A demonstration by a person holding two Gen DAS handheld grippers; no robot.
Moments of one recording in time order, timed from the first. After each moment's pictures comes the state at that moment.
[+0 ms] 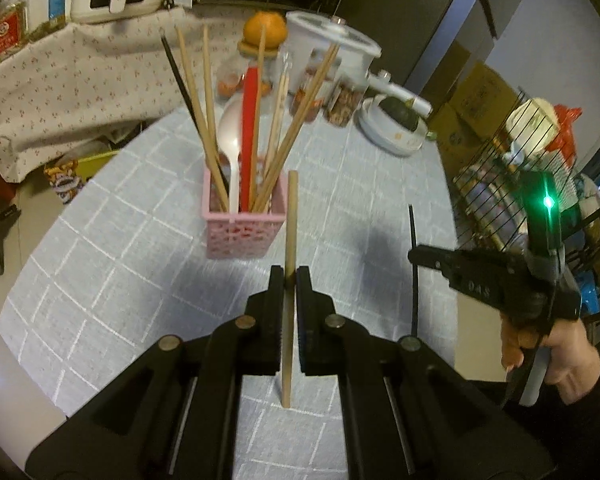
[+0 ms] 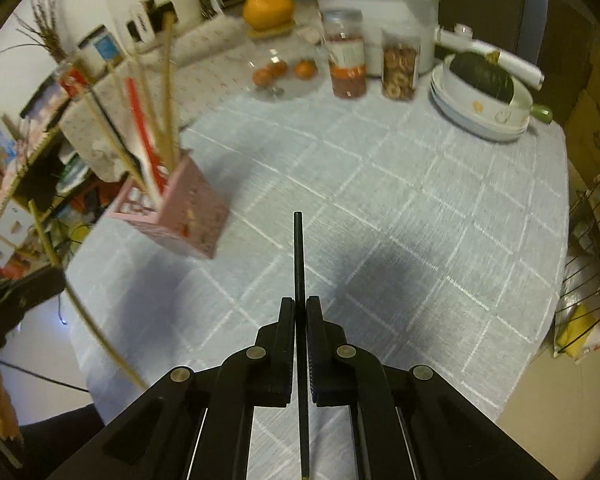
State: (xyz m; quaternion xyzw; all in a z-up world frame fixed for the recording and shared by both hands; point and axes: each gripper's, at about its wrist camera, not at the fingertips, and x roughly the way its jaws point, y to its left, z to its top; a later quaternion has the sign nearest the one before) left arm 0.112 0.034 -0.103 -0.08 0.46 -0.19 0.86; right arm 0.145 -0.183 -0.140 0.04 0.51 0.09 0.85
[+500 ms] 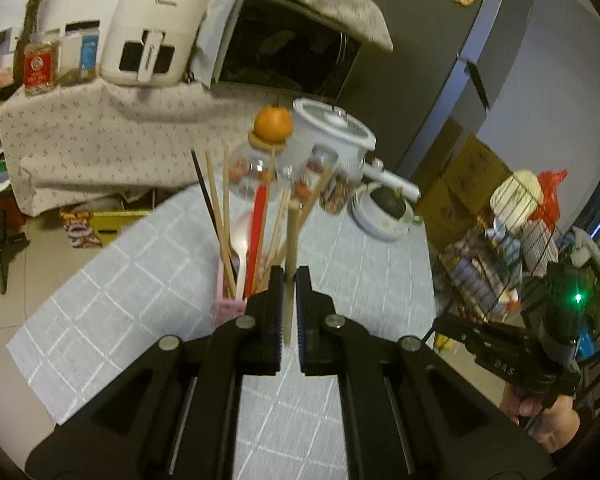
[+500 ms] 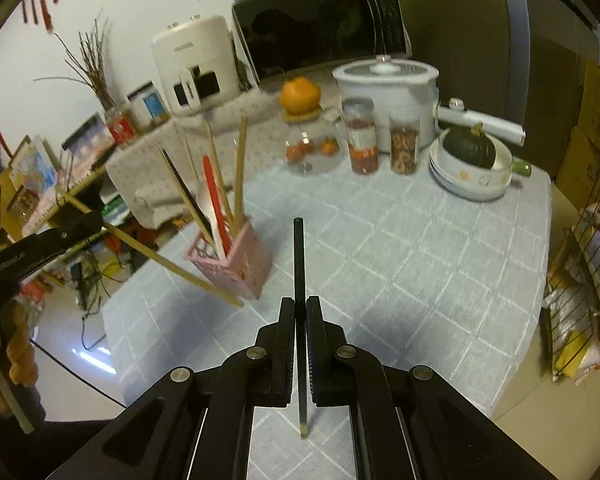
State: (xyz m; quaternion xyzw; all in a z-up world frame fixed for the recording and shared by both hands) left arm 0.106 0.057 -0.046 -0.13 0.35 -0.17 0.91; right arm 0.103 -0.192 -0.075 0.06 0.40 0.12 0.90
